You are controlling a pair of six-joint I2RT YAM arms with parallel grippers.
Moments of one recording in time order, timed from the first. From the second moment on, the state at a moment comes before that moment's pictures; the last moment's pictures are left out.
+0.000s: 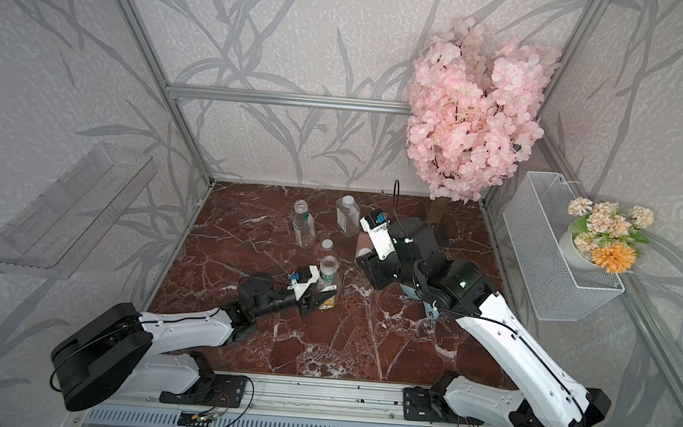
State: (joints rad) left arm -0.76 1.31 0.36 0.85 0.36 0.10; right arm 0.77 1.15 1.48 -0.98 -0.02 0.12
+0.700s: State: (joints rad) left arm -0.83 1.39 0.42 0.95 0.37 0.08; right arm 0.82 1.36 1.70 -1.15 -0.12 0.02
